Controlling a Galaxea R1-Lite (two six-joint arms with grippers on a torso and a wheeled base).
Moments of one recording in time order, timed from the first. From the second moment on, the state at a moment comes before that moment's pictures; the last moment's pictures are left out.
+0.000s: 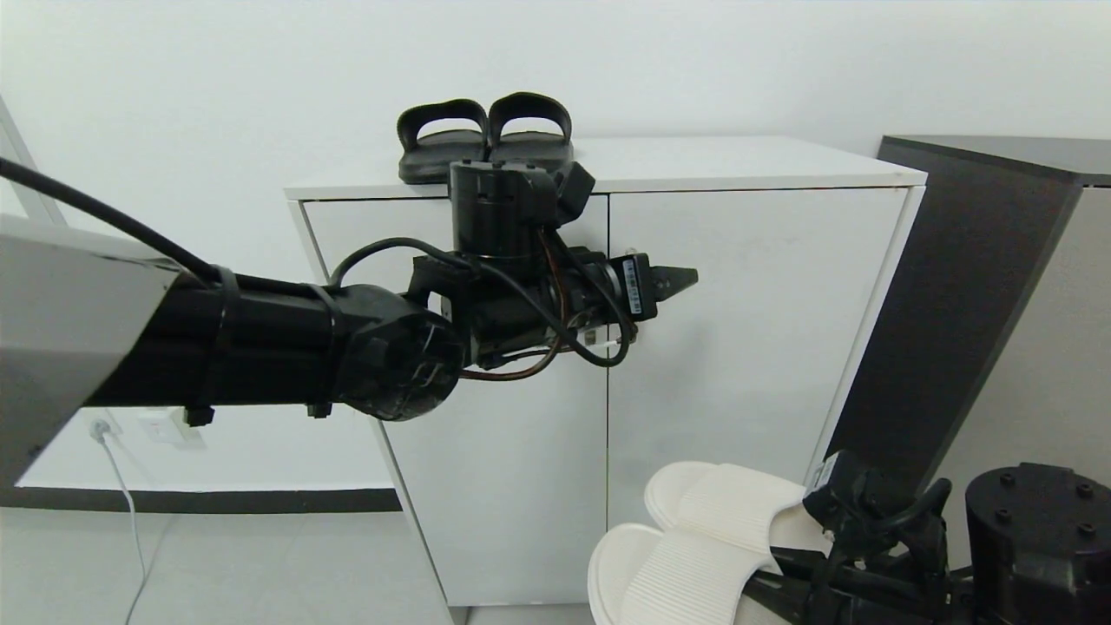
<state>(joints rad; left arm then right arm) -0.64 1.95 -1.40 -0.45 -0.20 -0.37 0.83 1.53 -0.32 -0.85 0.05 -0.01</state>
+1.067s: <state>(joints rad) -0.70 1.68 -1.07 -0.48 -0.20 -0.37 0.84 1.49 -0.26 -0.85 0.18 -0.04</state>
